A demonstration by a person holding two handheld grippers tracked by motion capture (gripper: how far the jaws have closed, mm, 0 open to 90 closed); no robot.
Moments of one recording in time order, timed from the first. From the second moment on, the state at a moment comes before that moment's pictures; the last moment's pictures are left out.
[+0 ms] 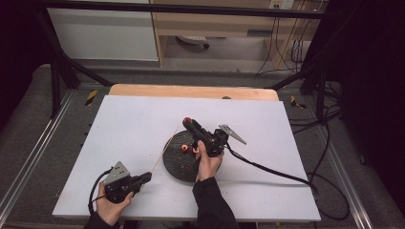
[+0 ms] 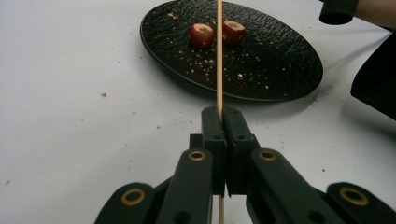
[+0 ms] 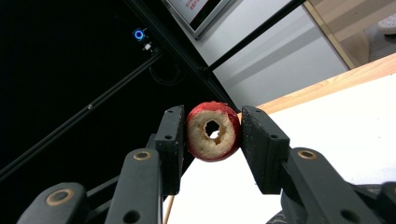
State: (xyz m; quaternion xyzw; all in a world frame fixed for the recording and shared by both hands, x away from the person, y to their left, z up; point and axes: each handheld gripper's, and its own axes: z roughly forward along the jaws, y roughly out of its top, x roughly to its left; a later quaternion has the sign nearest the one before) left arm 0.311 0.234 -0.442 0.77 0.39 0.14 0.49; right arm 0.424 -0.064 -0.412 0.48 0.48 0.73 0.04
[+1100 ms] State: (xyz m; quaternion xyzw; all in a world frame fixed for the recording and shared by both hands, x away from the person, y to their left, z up) left arm 0.308 0.213 -0.443 0.77 0.38 0.14 0.49; right arm 0.418 -0.061 -0.416 0.47 0.48 0.74 0.04
